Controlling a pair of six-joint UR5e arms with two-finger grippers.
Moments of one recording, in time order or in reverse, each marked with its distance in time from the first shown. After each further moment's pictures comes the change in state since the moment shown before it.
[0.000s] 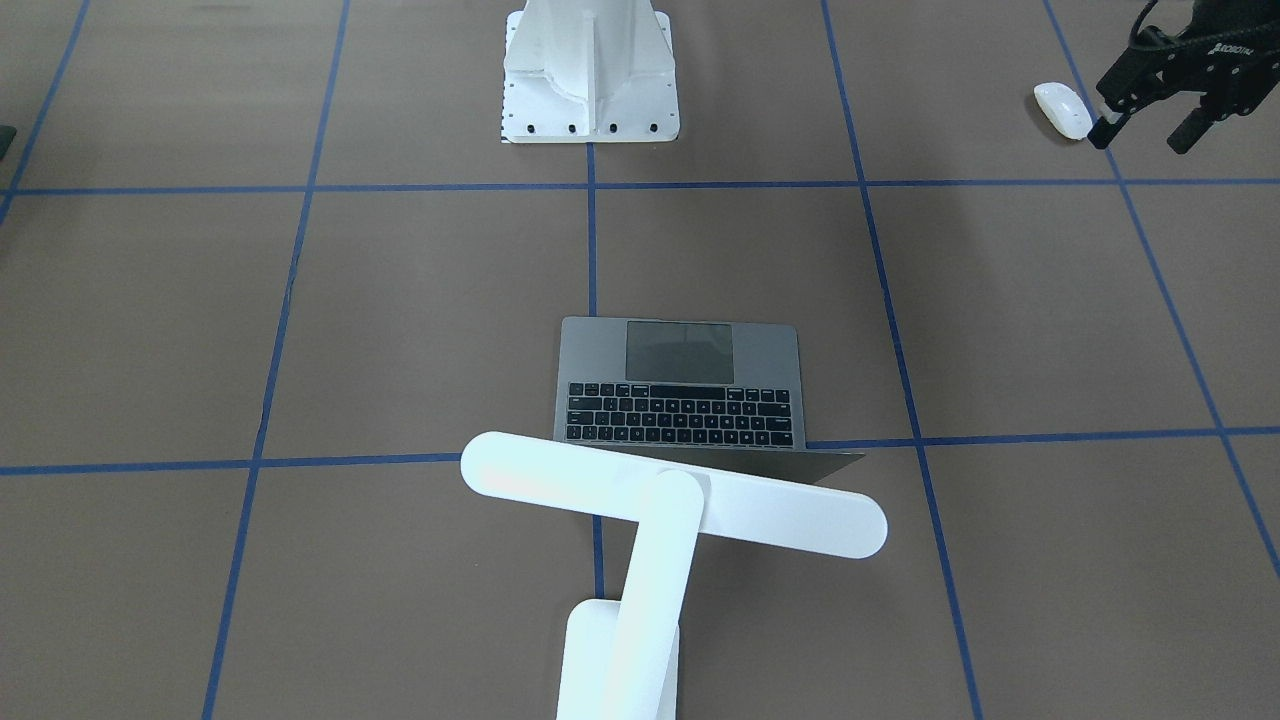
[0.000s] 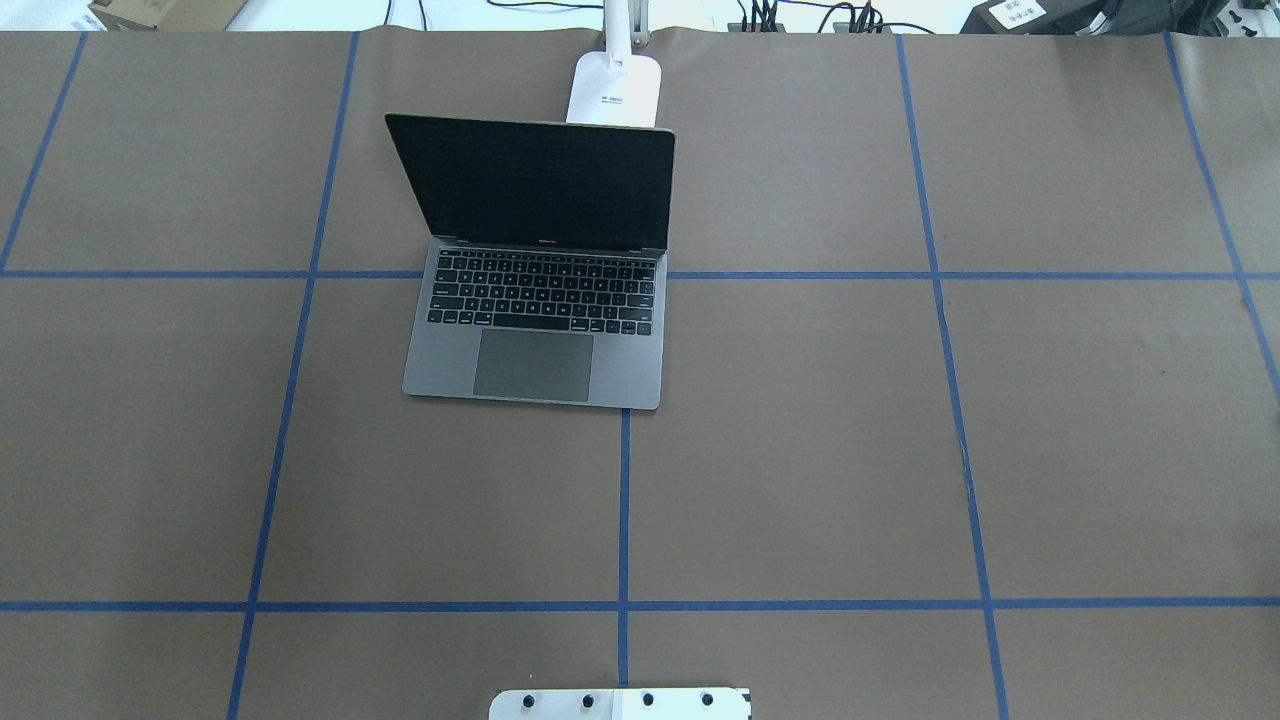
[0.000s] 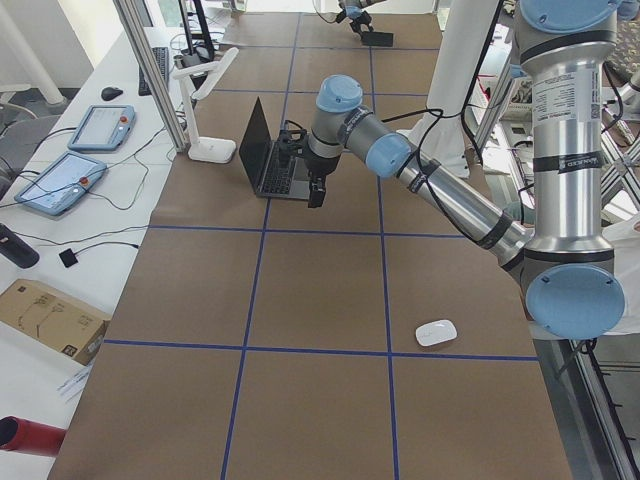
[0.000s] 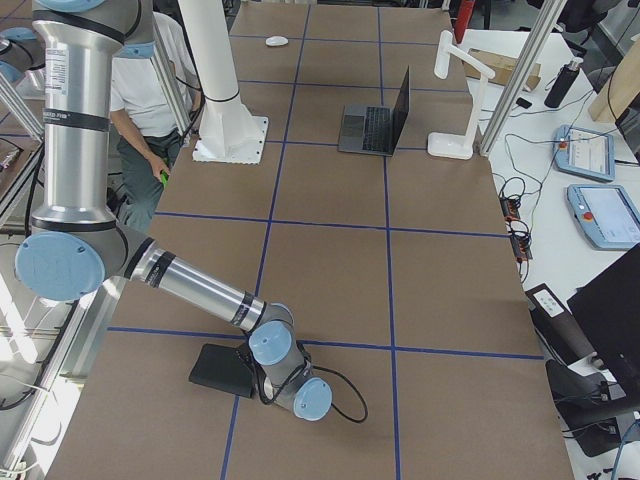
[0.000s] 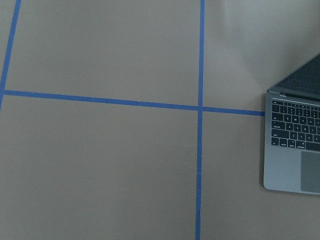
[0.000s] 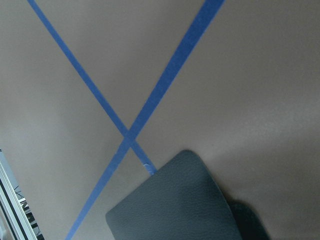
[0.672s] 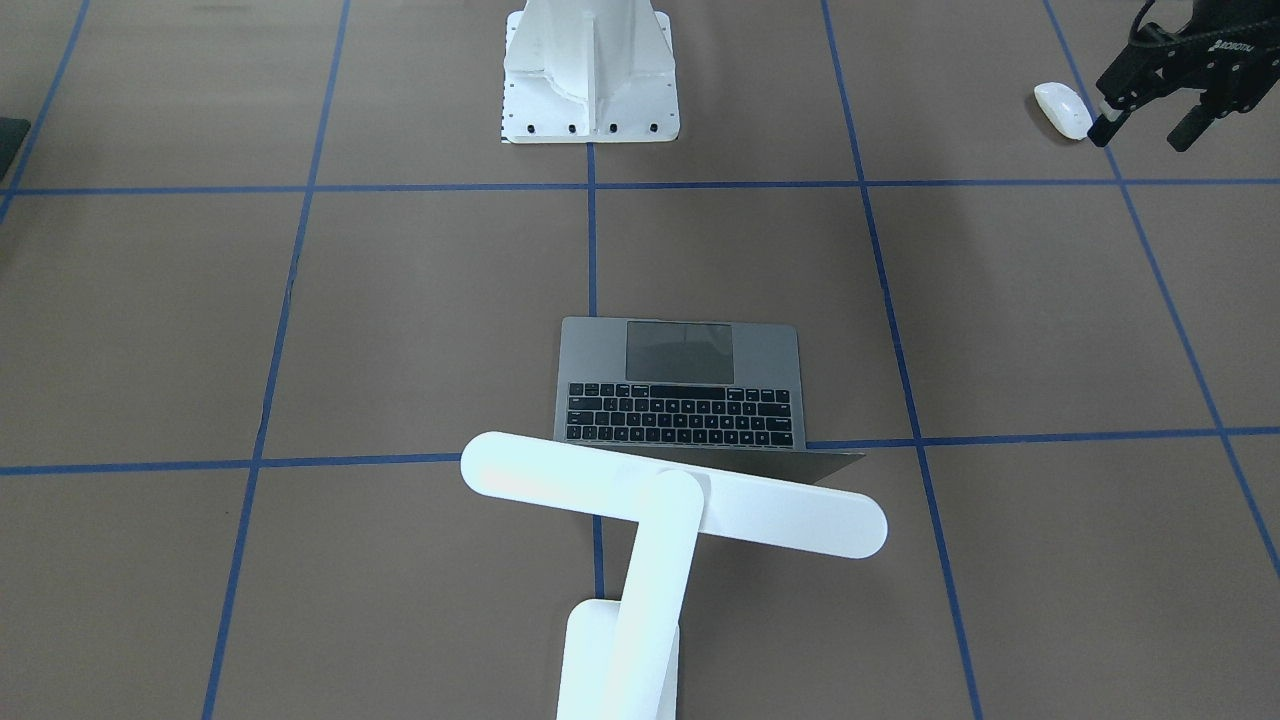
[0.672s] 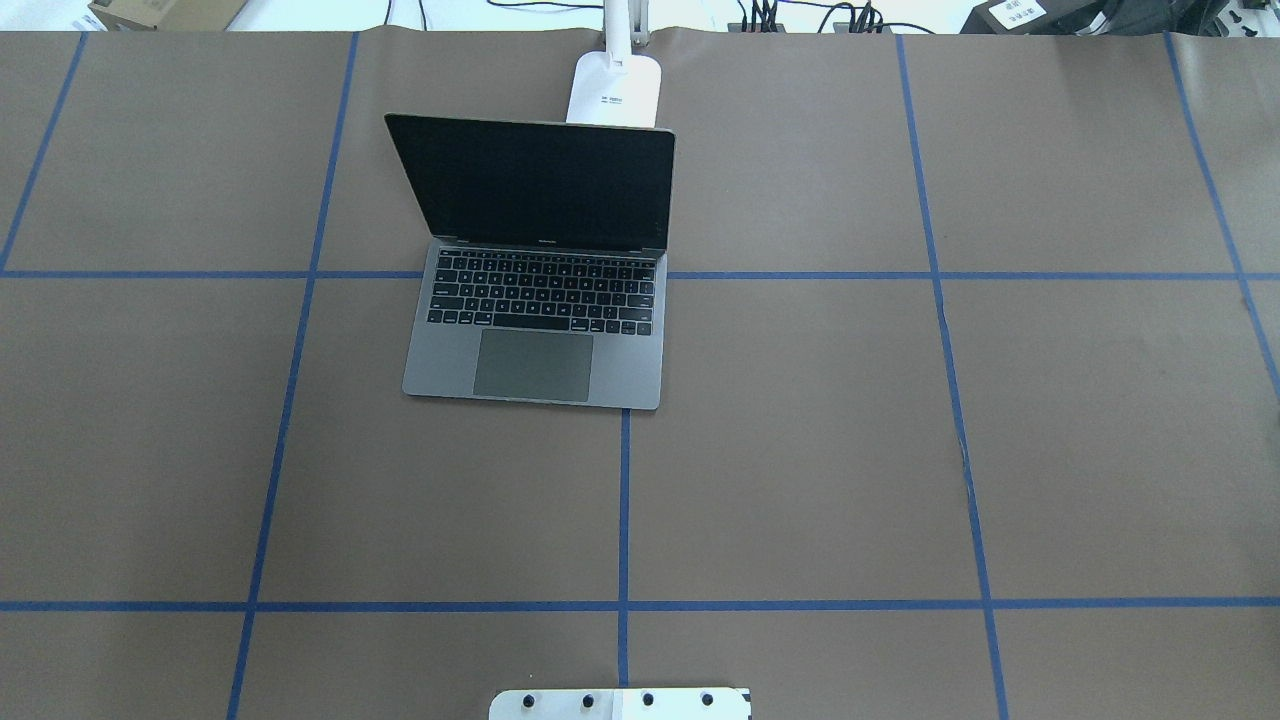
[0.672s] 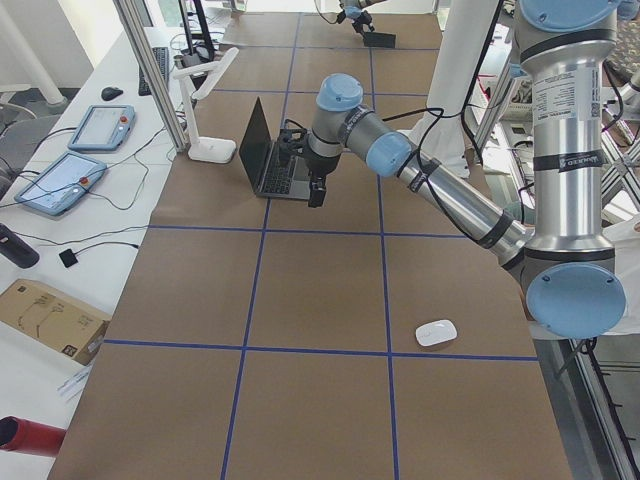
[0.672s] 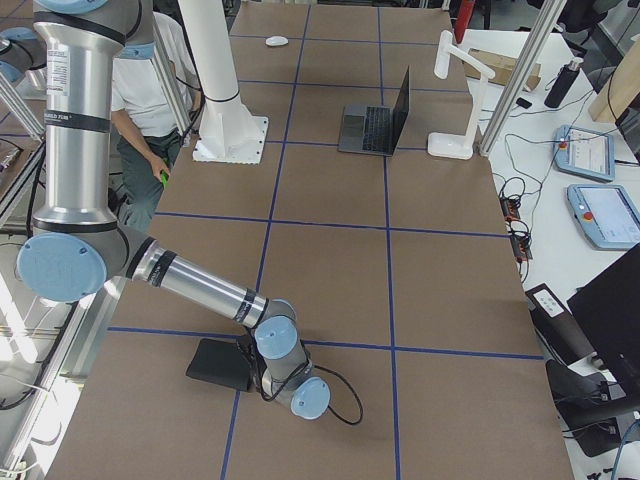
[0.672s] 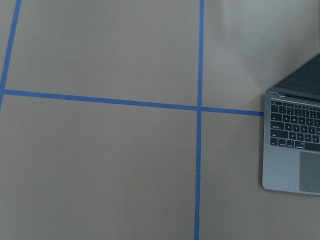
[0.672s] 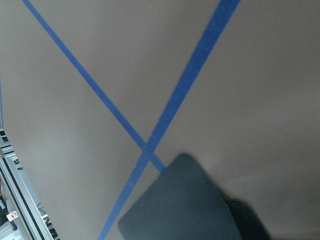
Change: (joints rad) left arm 0.000 0.001 -0.002 0.001 0.000 -0.004; right arm -0.004 0.006 0.039 -0.179 0.023 -0.041
